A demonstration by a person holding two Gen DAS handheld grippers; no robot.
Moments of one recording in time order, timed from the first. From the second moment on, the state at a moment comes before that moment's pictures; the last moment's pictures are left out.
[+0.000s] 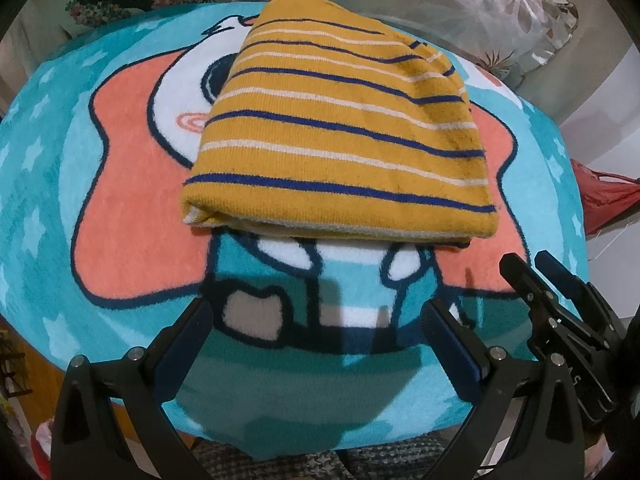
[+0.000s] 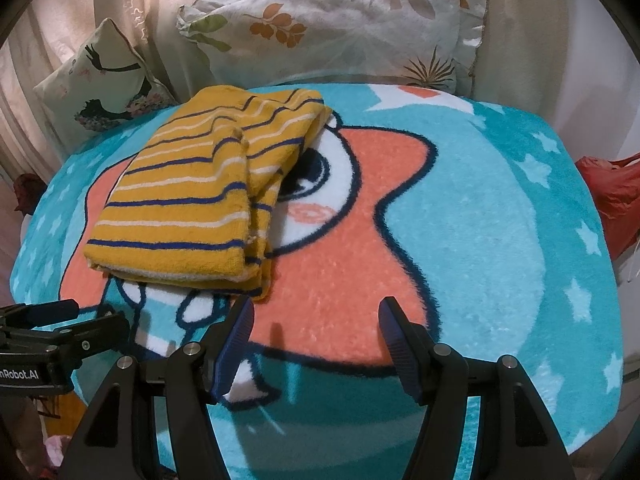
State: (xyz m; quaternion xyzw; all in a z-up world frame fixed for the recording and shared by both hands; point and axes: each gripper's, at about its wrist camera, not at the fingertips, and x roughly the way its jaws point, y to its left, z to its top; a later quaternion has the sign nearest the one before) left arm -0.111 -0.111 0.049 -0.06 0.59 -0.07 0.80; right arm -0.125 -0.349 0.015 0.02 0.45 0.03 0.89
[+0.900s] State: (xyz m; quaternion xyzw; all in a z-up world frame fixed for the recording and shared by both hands) left arm -0.110 -0.114 0.043 -0.06 0.60 -0.07 0.79; right arm -0.132 -0.351 0.022 0.04 0.43 0.06 0.90
